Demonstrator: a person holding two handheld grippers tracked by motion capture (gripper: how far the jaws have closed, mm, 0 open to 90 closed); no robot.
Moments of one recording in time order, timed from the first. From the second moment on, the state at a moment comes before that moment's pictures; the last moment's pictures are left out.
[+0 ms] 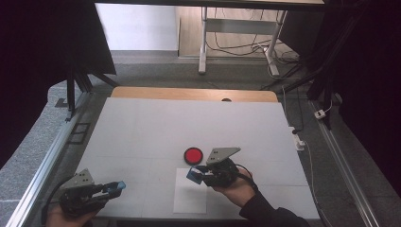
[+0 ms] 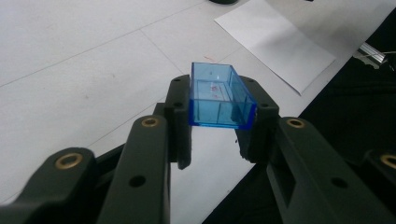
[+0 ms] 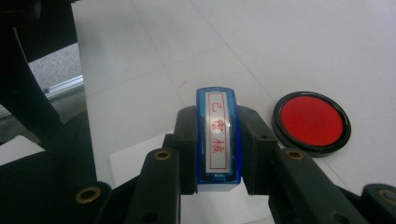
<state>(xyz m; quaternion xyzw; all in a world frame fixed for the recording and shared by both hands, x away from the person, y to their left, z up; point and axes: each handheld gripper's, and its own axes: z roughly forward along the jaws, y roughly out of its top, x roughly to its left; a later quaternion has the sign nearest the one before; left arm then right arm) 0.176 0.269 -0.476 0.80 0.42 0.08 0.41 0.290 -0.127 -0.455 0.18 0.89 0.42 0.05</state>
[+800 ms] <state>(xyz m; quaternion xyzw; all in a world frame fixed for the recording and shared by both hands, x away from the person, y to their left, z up) 0.176 0.268 -0.476 0.80 0.42 0.08 0.41 0.290 -0.108 -0.481 0.14 0.92 0.37 0.05</state>
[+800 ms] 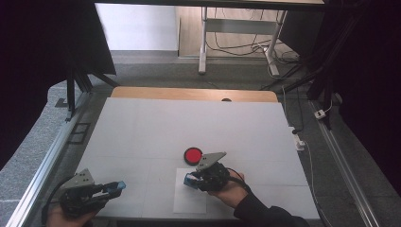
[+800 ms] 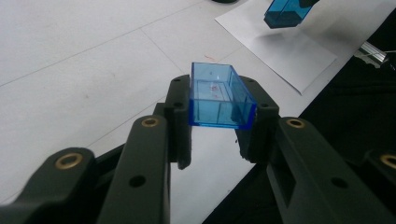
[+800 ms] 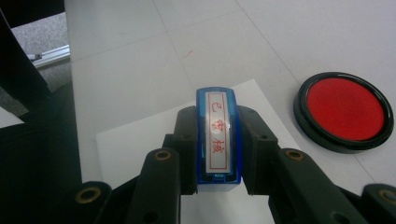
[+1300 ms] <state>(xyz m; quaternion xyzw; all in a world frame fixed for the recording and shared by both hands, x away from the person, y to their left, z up) 0.176 0.268 -0.476 0.81 0.42 0.08 0.41 0.291 -0.104 -0.490 0.14 0.93 0.35 0.05</state>
